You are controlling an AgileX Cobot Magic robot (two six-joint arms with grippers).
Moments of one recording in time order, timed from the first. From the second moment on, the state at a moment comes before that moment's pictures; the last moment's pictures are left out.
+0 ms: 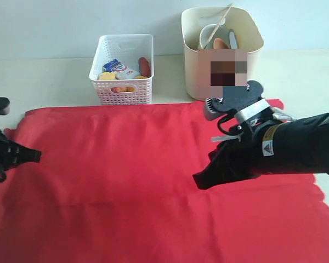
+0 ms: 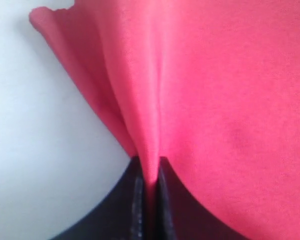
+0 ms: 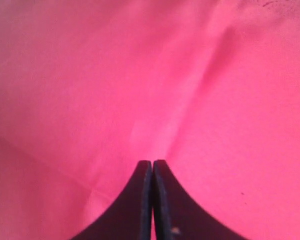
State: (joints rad) left arm -0.13 1.77 -0.62 0.62 0.04 -0.63; right arm 0.52 1.49 -0.57 -0.05 0.08 0.13
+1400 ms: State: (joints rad) left arm -0.28 1.46 -0.59 0.51 0.13 -0.63; right arm 0.73 1.80 -0.73 0.08 0.25 -0.32
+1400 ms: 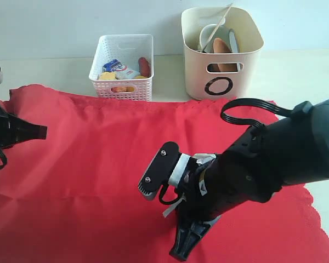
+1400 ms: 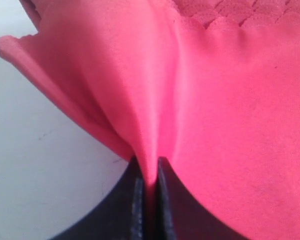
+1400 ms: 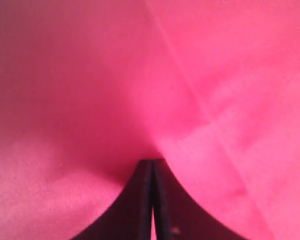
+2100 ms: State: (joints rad) left arm -0.28 1.36 -0.59 0.50 0.26 -0.63; right arm 0.83 1.96 -0.99 0.36 0.42 -0.60
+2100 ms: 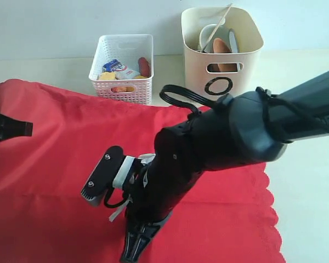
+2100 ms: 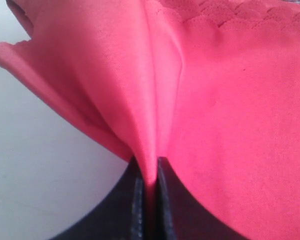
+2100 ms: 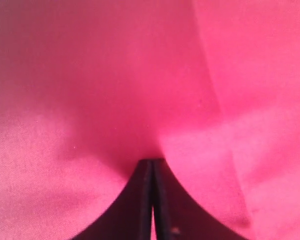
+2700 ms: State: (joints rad) left arm -0.28 1.36 -0.59 0.49 0.26 -0.63; right arm 0.76 1.79 -0.95 0.12 0.52 -0.32
